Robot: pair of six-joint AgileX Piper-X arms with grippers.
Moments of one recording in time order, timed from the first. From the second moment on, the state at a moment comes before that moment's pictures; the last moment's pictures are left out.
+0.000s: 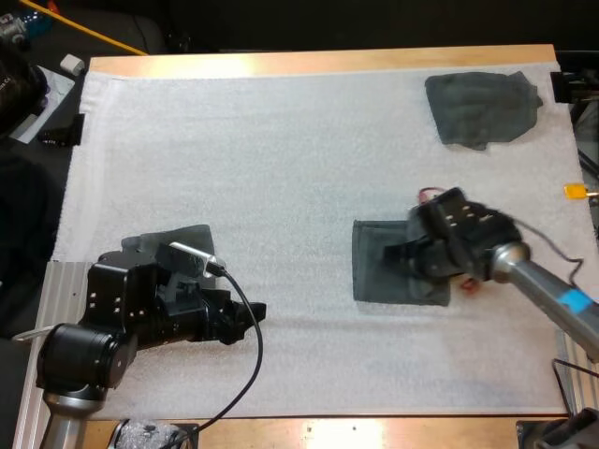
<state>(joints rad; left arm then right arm) -0.20 0.72 -0.81 1.12 0.63 -1.87 0.53 1.48 -0.89 0.75 -0.10 -1.29</state>
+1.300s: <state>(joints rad) -0.20 0.72 -0.81 1.12 0.63 -1.87 0.66 1.64 -0.90 0.54 -0.34 -1.09</state>
